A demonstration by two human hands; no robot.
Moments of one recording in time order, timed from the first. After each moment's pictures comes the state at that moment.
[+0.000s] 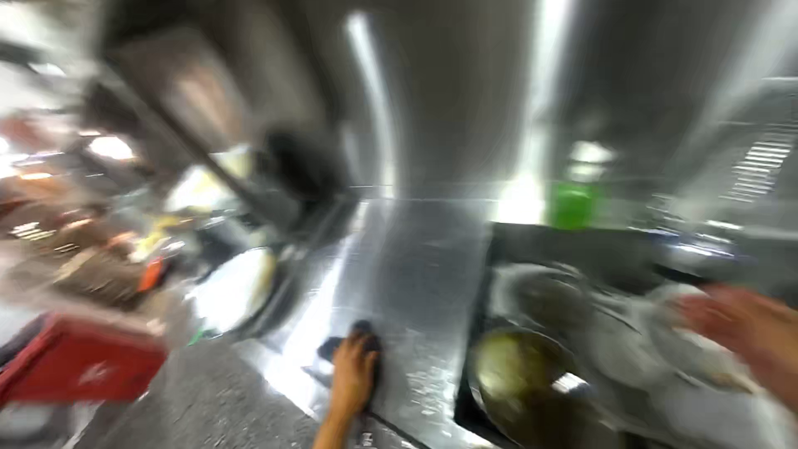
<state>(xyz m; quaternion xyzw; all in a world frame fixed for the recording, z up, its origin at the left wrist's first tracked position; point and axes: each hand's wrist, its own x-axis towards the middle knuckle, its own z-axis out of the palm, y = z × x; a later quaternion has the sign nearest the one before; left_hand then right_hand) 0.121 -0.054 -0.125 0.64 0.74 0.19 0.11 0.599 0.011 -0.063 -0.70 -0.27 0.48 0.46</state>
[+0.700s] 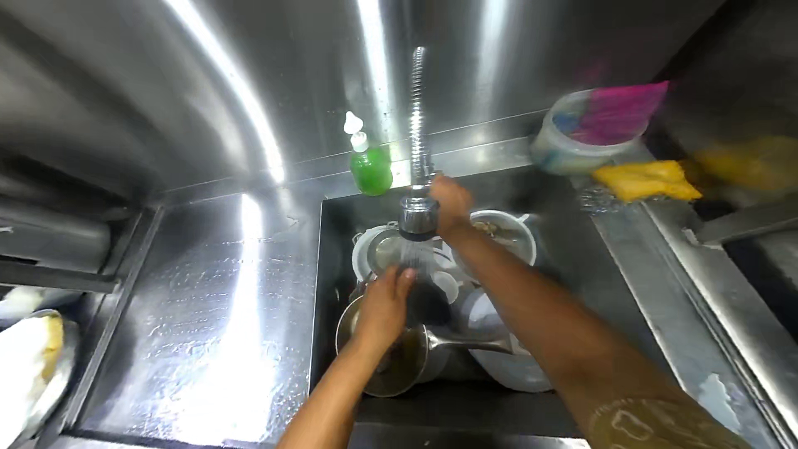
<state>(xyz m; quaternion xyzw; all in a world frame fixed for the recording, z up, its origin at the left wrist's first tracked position) 0.458 0.016 -0.071 0.69 0.56 0.08 0.44 0.641 0.113 -0.116 -0.83 -0.48 0.19 0.20</state>
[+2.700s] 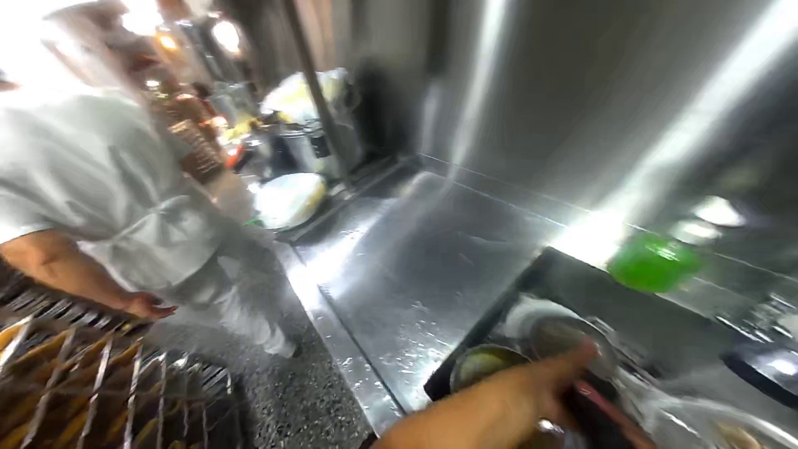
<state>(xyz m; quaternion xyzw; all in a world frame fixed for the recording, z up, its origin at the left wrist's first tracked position) 0.416 0.000 -0.096 0.08 0.43 0.30 0.85 0.543 -0.084 -0.114 -0.41 -0.57 0.54 0.46</state>
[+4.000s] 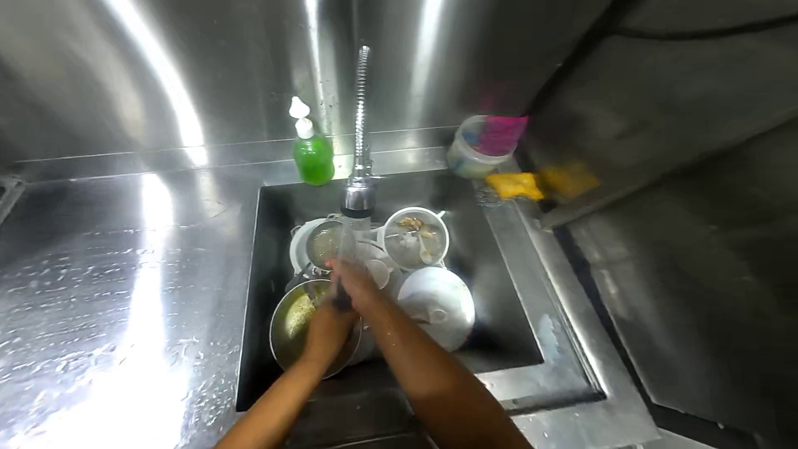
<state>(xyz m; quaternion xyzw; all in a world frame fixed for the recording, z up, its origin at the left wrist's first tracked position) 0.430 -0.043 -0.131 0.56 0.64 -0.01 0.53 0.530 -0.020 -0.146 -0.65 -0.25 0.61 0.39</state>
